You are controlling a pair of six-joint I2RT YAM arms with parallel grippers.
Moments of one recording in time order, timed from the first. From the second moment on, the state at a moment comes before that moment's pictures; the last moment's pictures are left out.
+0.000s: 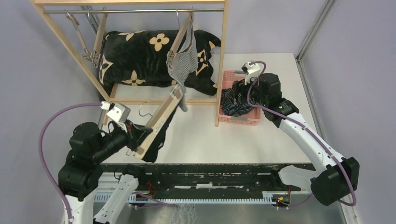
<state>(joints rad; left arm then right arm) -0.22 0.53 1.28 -1.07 0.40 -0.07 0.42 1.18 1.00 -0.21 -0.18 0.09</state>
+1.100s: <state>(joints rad) -0.15 0.43 0.85 -0.37 1.13 -0.33 0.45 1.12 1.12 0.64 -1.12 0.73</state>
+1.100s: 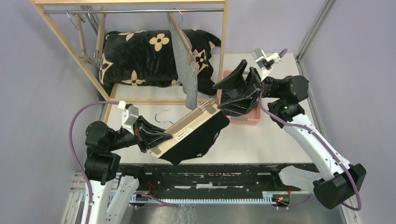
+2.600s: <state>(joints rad) -0.15 0.43 0.80 -0.32 1.12 -0.37 0.65 1.22 1.21 0.29 -1.05 0.44</state>
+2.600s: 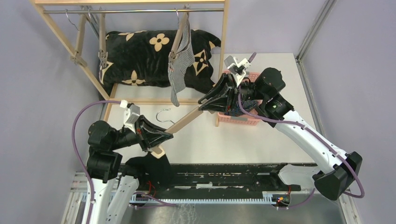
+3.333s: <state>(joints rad) -0.15 0.46 0.72 0.15 0.98 -0.63 0.69 1.27 0.96 0.91 -0.69 0.63</state>
